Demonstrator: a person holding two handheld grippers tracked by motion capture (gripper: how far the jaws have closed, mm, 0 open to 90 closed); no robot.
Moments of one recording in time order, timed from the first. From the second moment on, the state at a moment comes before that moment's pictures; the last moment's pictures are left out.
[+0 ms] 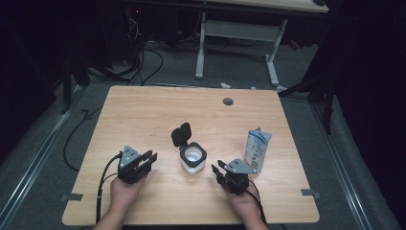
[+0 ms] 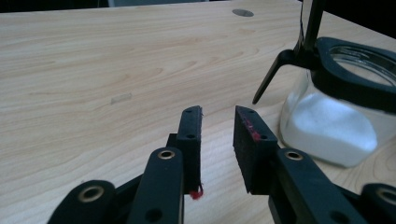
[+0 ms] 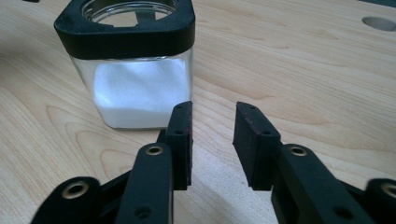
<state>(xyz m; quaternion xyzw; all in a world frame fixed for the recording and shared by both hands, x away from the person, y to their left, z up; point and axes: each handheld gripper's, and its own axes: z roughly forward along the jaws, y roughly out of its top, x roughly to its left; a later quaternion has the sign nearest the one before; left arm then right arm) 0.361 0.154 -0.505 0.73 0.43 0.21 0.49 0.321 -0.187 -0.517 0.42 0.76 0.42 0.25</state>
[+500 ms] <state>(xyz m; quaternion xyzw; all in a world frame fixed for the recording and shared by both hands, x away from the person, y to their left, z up) 0.390 0.124 -0.483 0.73 0.43 0.19 0.50 0.322 -0.174 -0.519 0.40 0.77 0.43 0.24</state>
